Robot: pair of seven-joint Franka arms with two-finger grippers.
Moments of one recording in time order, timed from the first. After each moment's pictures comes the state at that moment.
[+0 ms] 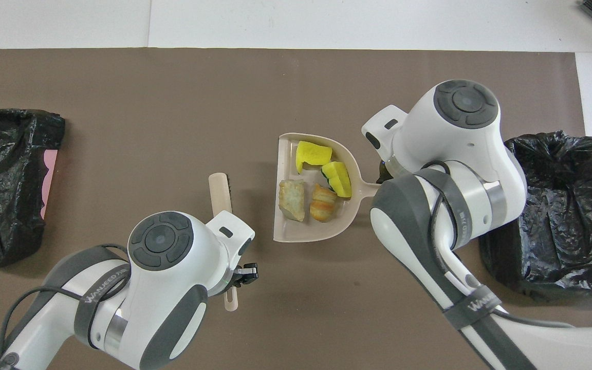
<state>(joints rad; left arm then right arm) -0.16 -0.19 -0.50 -2.28 -0.25 1.91 -0.59 0.05 0.23 0.21 -1.70 0.02 1.77 -1.23</state>
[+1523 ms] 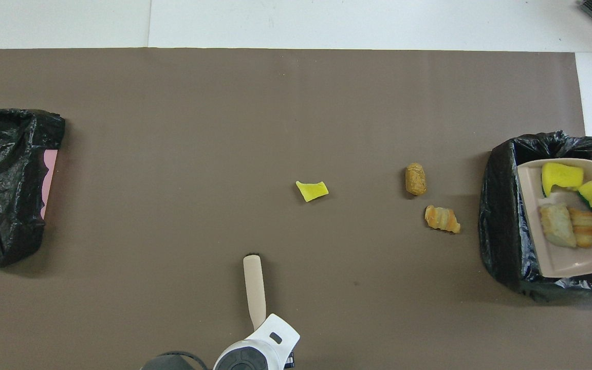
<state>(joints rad) -0.18 -0.34 -0.82 -2.54 -0.51 2.08 -0.67 -0.62 0.14 0.20 -1.63 -0.40 1.69 -1.92</state>
